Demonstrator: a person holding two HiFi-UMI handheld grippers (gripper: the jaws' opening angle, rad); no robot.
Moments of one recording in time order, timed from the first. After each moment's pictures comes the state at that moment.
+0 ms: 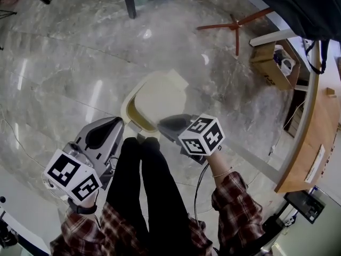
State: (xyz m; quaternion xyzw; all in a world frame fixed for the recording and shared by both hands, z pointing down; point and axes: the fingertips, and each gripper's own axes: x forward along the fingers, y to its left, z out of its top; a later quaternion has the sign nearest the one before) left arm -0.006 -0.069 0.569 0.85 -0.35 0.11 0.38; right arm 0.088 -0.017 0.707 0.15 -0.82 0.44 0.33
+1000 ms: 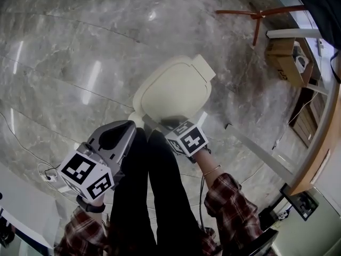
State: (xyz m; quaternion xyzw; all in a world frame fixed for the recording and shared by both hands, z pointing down) left arm -0.050 -0.035 0.705 0.82 -0.33 0.13 0.46; right arm 0.033 0.036 0.872 0.17 -0.75 0.44 0.46
